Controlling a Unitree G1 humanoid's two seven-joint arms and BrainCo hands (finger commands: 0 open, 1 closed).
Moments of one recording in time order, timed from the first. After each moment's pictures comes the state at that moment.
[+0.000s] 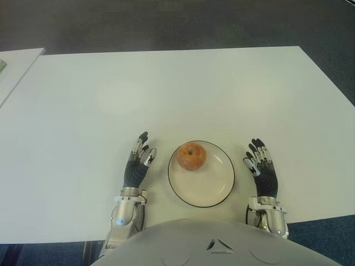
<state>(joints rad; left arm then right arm) 0.48 0.06 -0.14 0.12 0.08 -0.58 0.07 0.58 0.03 -0.05 -0.11 0.11 -0.38 0.08</state>
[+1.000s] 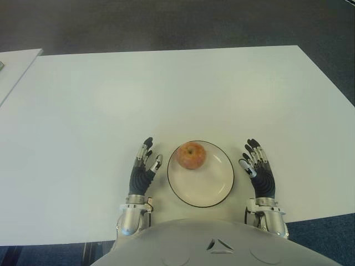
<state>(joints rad) 0.61 -0.02 -0.21 -0.01 0.12 -0.50 0.09 0.61 0.01 -0.02 -0.16 0.05 -0.34 0.07</state>
